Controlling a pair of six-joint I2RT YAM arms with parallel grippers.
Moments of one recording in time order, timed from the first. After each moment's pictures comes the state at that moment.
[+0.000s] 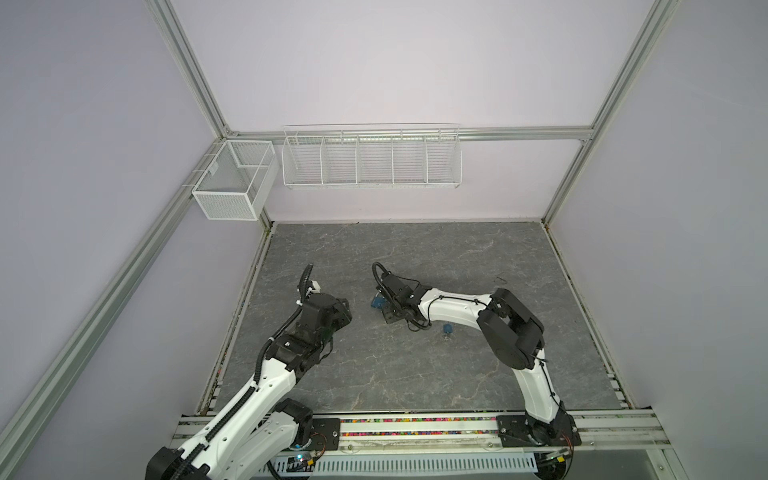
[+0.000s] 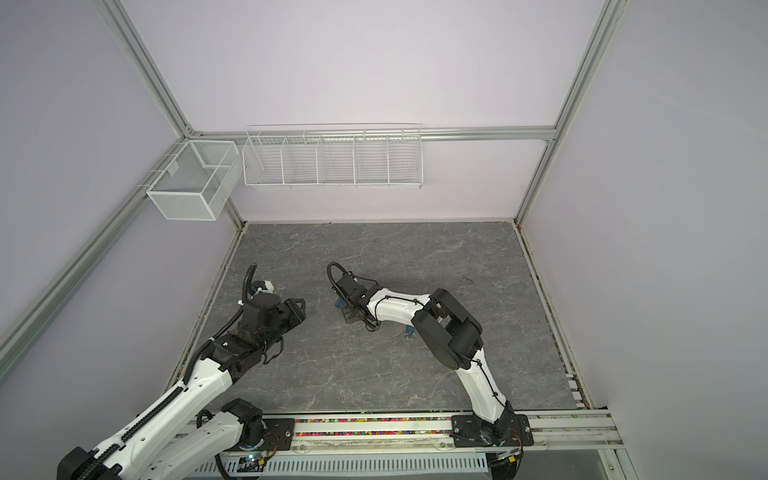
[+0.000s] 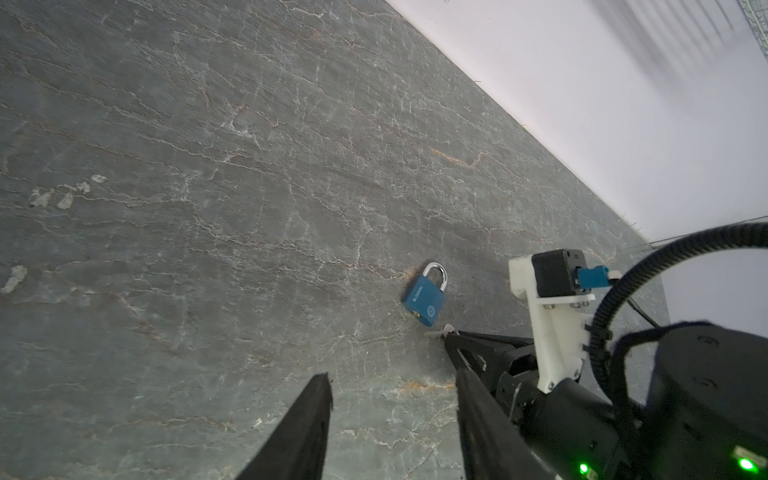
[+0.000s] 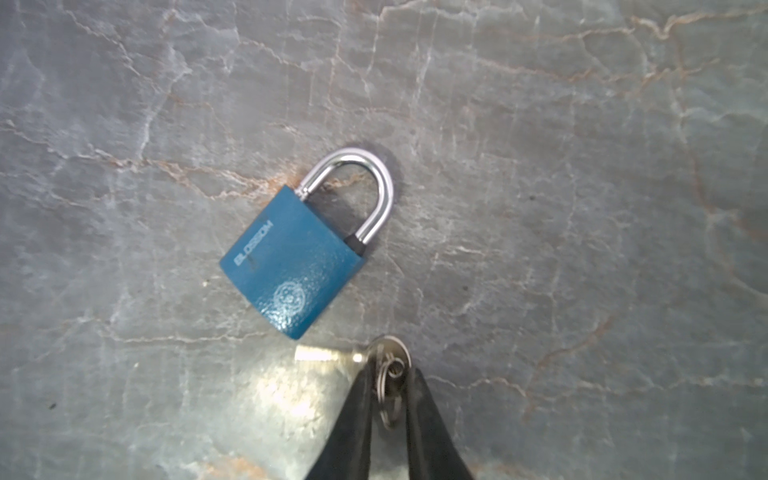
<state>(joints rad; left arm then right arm) -0.49 0.87 0.58 -0.34 -0.21 -0.85 0.91 2.14 1.47 -0.38 0.18 0.43</state>
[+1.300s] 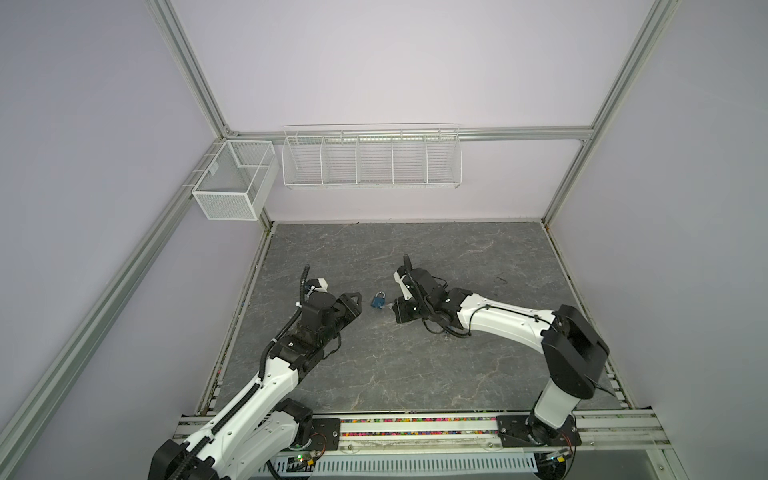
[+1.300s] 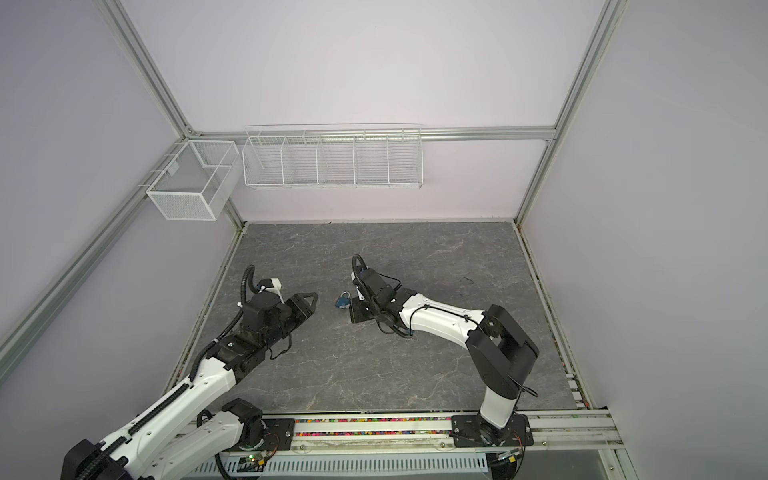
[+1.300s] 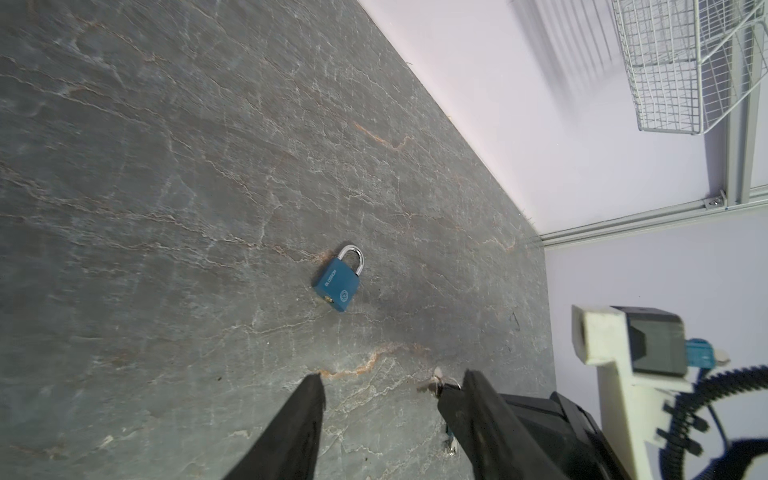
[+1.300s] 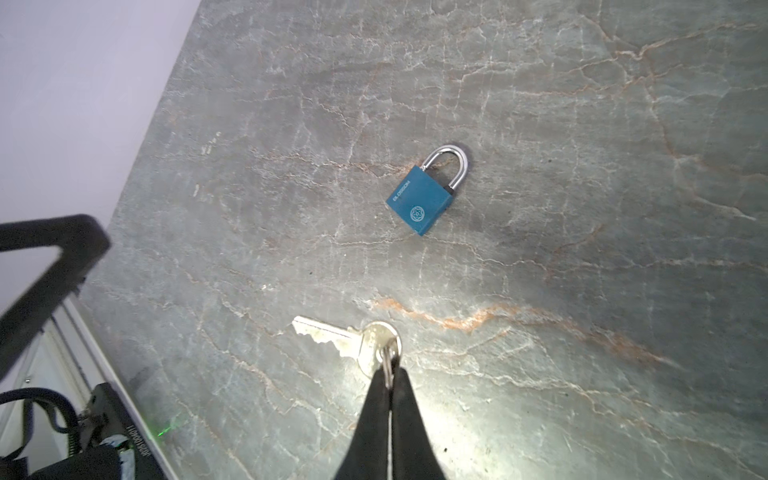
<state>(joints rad) -0.50 0.90 0.54 -0.14 -0.02 -1.00 0.89 1.72 1.18 -0.27 -0.08 0.56</state>
